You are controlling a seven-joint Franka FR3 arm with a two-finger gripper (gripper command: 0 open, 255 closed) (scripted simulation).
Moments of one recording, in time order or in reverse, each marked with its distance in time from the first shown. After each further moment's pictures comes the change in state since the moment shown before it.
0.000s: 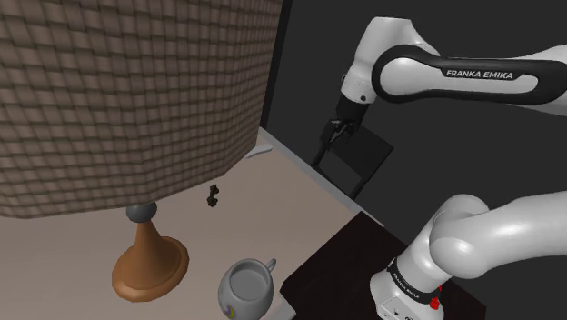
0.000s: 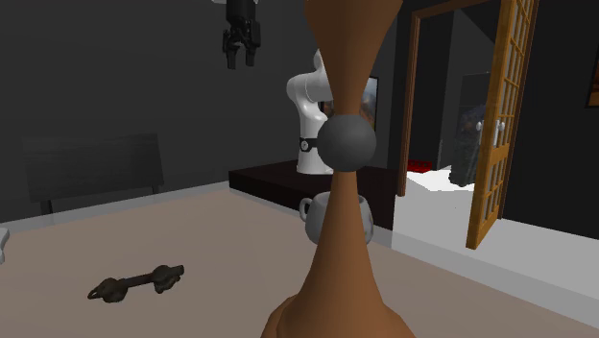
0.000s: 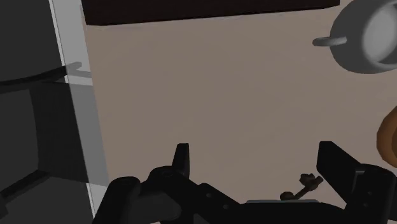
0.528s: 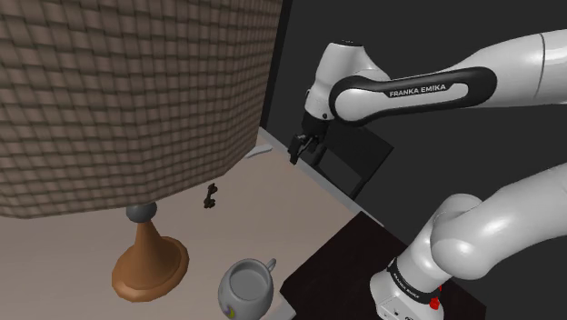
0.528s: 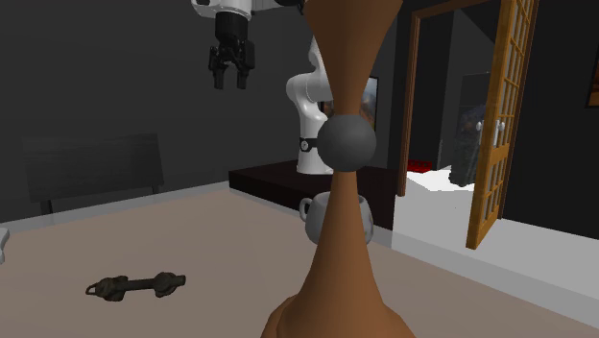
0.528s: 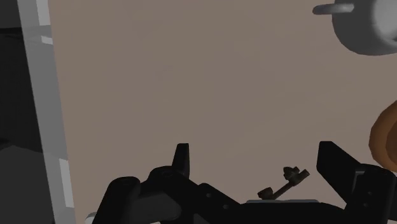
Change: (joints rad) arm 0.037 0.250 0.058 0.022 -0.010 0.259 -0.003
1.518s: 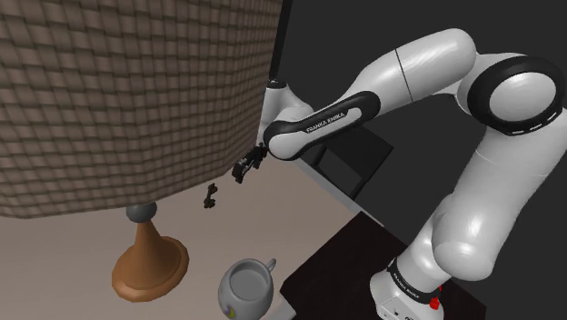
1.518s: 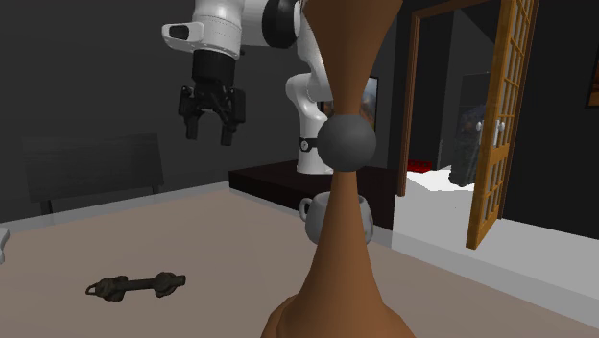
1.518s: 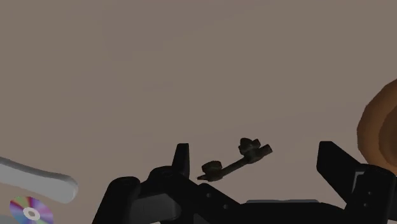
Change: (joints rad) arm 0.057 0.554 0.086 0.273 -0.178 0.317 0.074
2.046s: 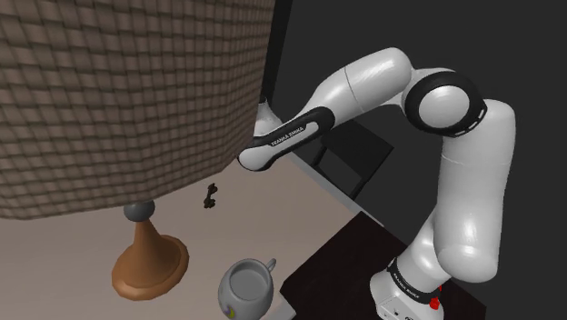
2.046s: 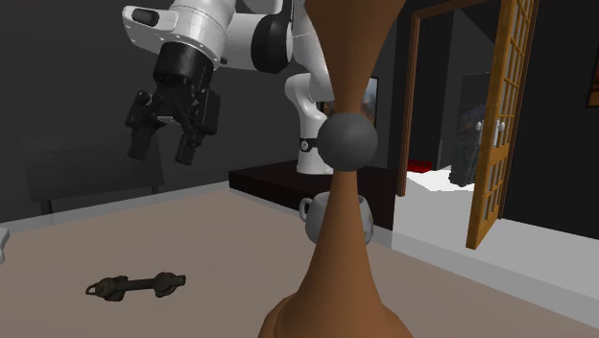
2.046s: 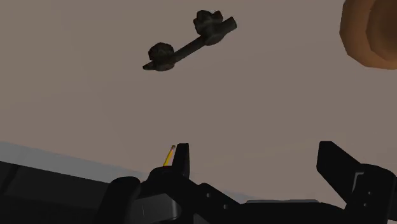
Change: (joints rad) arm 0.080 0.287 -0.044 0.249 -0.071 0.359 0.030
